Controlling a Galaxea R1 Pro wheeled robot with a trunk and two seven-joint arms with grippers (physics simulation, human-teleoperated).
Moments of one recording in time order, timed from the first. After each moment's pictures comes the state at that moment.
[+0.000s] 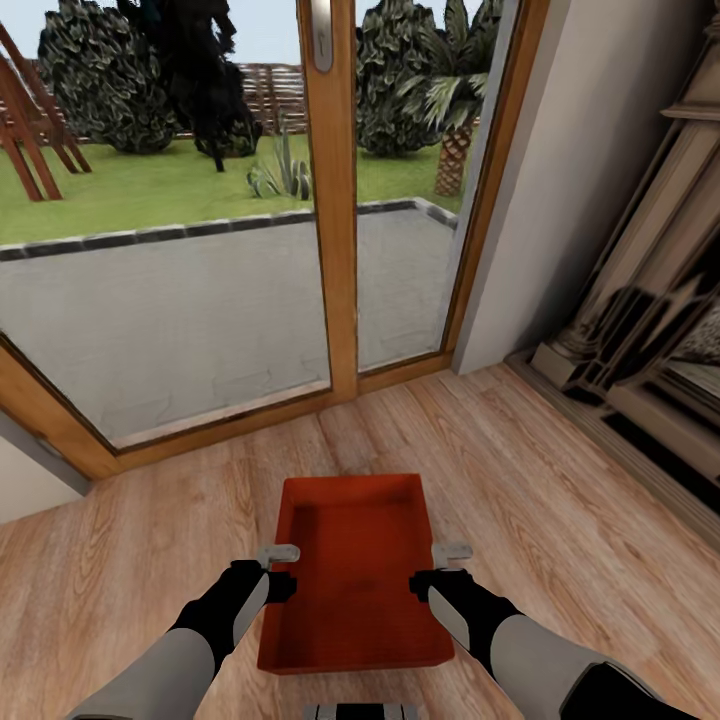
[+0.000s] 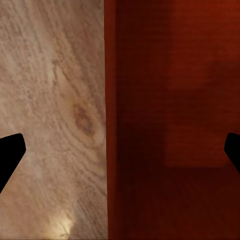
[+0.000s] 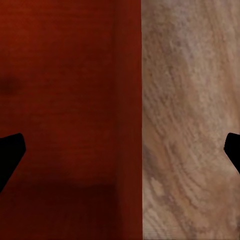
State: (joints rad) left arm -0.66 -0.10 -0.02 -0.44 0.07 0.50 0.15; right arm -0.75 0.10 0.63 -0.24 -0.60 0.25 -0.32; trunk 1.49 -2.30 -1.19
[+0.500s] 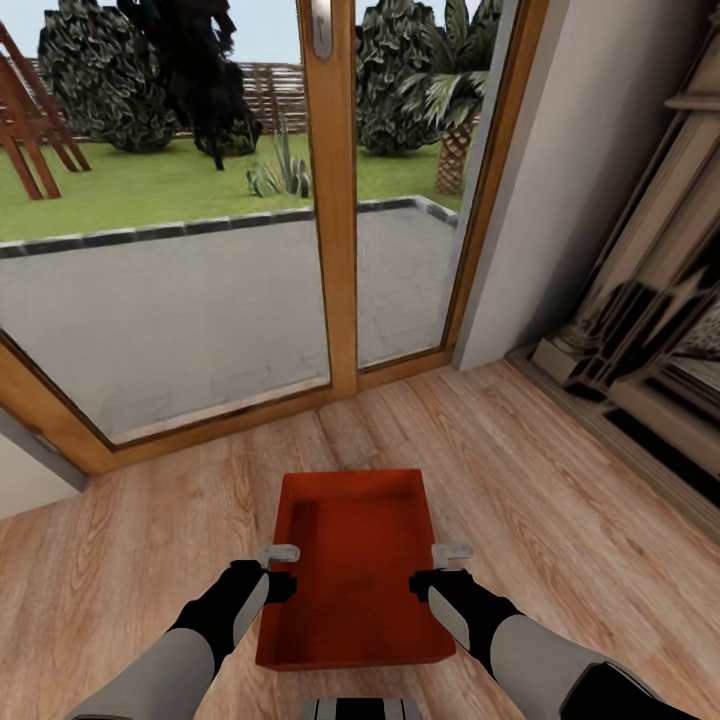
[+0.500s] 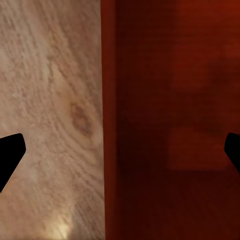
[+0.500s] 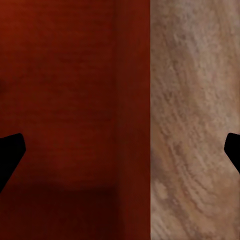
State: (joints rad) left arm -0.66 -0.10 -0.01 -0.44 0.07 0.50 0.15; right arm -0.75 0.10 0.63 -0.24 -0.60 0.25 -0.32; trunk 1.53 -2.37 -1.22
